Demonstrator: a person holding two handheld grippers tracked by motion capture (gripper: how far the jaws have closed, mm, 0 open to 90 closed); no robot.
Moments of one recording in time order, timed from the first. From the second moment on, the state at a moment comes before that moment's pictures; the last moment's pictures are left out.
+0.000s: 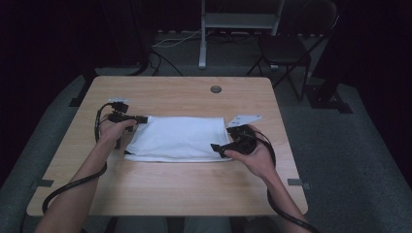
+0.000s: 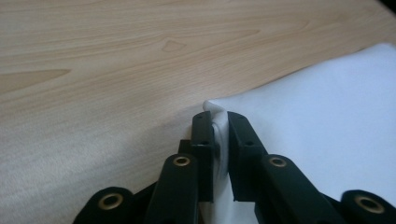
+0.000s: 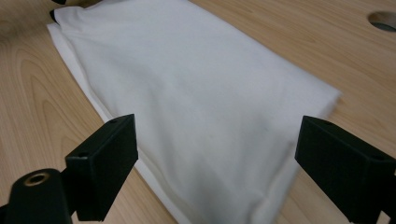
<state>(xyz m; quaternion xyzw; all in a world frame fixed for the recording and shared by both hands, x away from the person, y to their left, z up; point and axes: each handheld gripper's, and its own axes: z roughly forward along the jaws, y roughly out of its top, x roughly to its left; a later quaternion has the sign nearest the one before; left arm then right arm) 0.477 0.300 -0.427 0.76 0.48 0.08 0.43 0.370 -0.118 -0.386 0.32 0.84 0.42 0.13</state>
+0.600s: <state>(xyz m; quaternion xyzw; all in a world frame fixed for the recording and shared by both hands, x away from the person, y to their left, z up) 0.472 0.296 -0.406 0.76 0.48 0.06 0.43 0.387 -0.013 -0.385 0.23 0.87 0.42 0.09</state>
